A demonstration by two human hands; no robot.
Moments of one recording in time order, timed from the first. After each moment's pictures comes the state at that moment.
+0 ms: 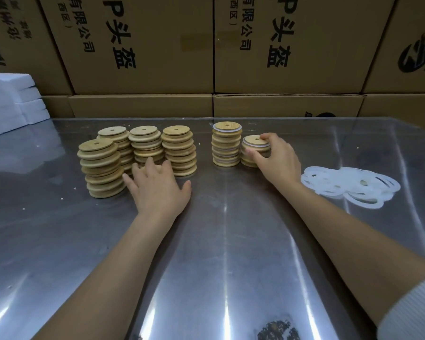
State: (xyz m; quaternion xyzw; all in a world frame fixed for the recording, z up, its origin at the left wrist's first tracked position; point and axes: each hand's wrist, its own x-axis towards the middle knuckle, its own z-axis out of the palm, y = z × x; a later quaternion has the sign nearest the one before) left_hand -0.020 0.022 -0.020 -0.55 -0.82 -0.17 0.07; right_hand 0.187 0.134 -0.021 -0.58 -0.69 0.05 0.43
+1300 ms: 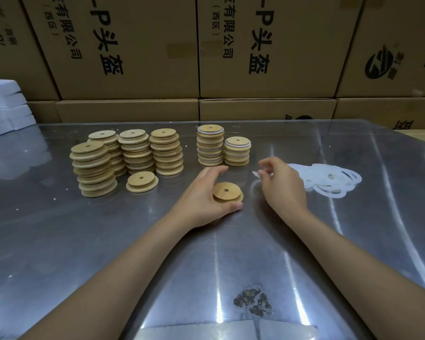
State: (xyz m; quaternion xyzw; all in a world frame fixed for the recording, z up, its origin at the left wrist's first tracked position) left_hand 0.042 0.012 -0.026 -0.76 -0.54 -0.34 -0.15; right_hand 0.216 0.039 -0.020 -0.62 -0.64 0.11 0.43
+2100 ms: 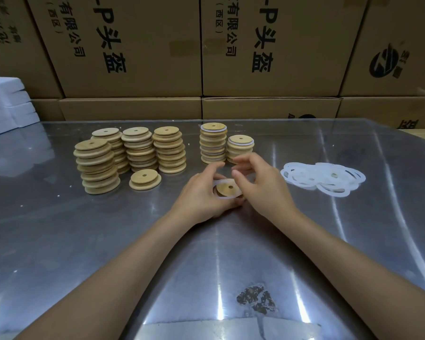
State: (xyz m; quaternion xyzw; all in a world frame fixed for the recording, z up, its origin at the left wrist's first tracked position) left_hand 0.039 0.013 -0.026 -0.73 -0.55 -0.37 -0.18; right_hand 0.190 0.023 -0.016 -0.47 -0.74 0.15 0.45
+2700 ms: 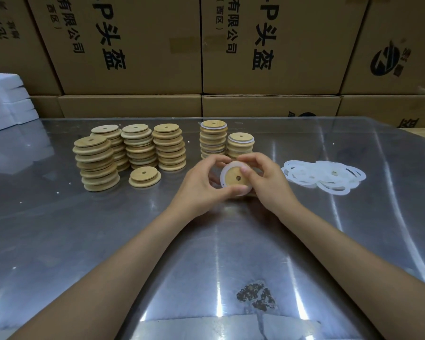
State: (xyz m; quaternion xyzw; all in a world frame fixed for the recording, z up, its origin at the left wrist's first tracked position) left_hand 0.040 0.011 -0.022 -0.72 -0.48 -0.47 -0.20; right_hand 0.195 0.031 -0.019 -0.44 -0.68 0.31 0.50
